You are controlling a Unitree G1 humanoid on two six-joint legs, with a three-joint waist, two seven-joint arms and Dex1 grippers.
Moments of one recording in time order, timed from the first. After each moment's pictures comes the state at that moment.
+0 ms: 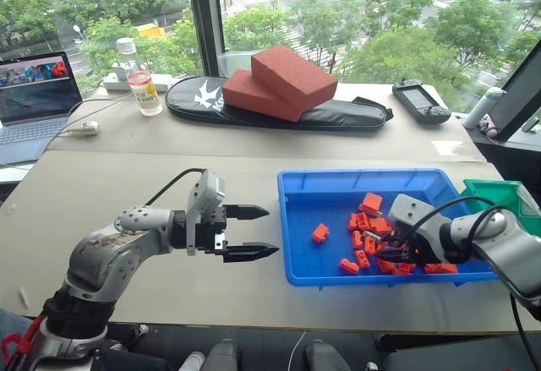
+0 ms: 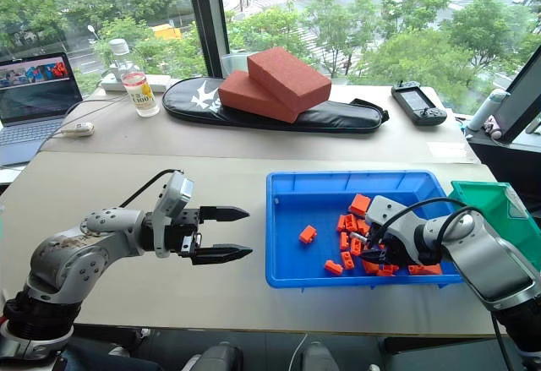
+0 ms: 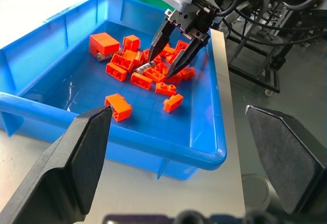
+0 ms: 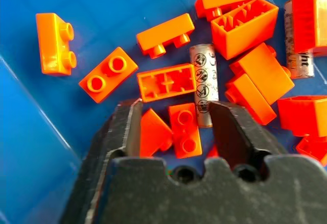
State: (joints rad) left arm -0.38 0.68 -0.04 -0.39 -0.75 0.77 -1.01; right arm -0.32 -1.09 0.19 -0.33 0.27 0.86 0.96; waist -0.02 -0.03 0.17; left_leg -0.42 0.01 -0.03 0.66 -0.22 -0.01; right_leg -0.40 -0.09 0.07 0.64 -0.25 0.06
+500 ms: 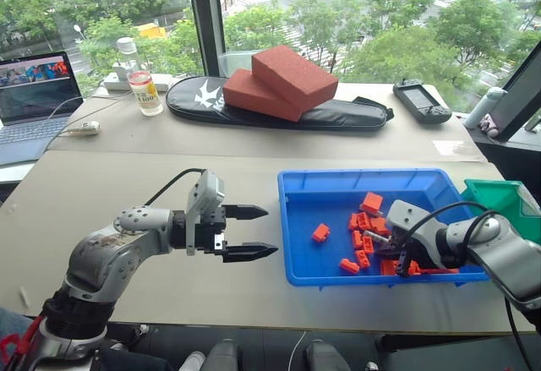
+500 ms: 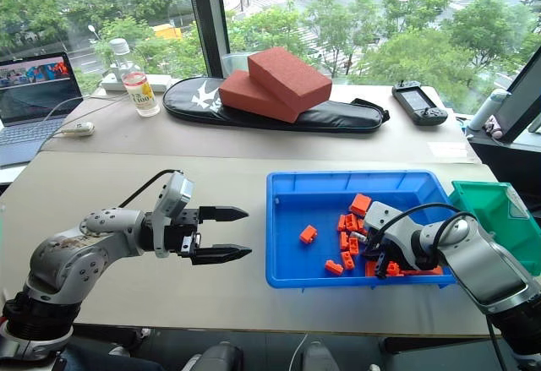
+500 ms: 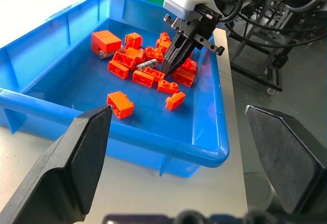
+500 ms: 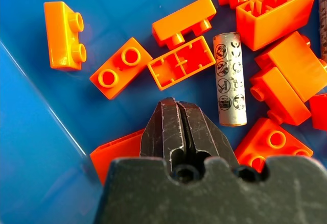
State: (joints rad) left arm -0.38 0.68 -0.04 -0.39 -0.73 0.76 -1.02; right arm -0.30 -1.07 0.19 -0.32 0.26 0.86 0.96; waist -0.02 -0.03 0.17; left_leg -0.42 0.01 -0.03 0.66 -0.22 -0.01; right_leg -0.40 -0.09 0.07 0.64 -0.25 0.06
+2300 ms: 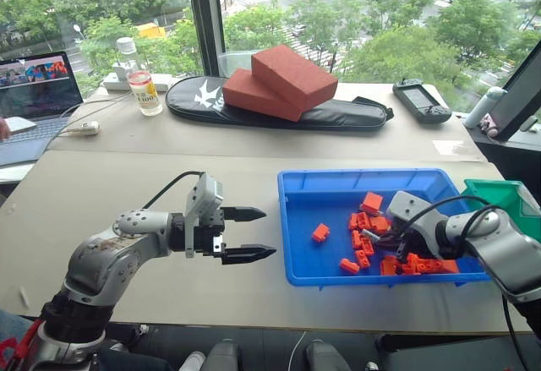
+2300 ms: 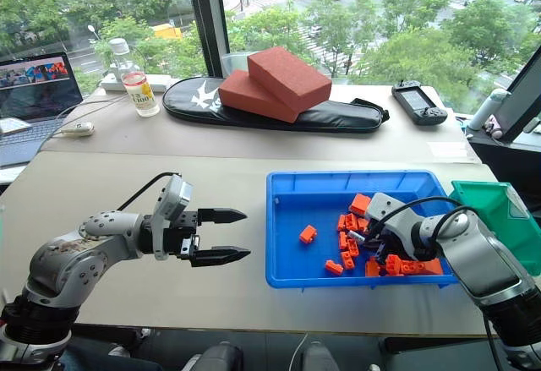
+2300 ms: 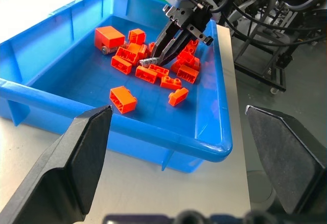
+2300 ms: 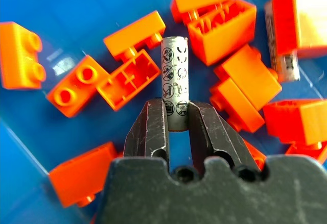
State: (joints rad) left arm -0.35 0.69 -0.04 -0.39 -0.73 0.74 -1.01; right arm -0.34 -1.03 0.12 -0.33 0.23 0.86 0.95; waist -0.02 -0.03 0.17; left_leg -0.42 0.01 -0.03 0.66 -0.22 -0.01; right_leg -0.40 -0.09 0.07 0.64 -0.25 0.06
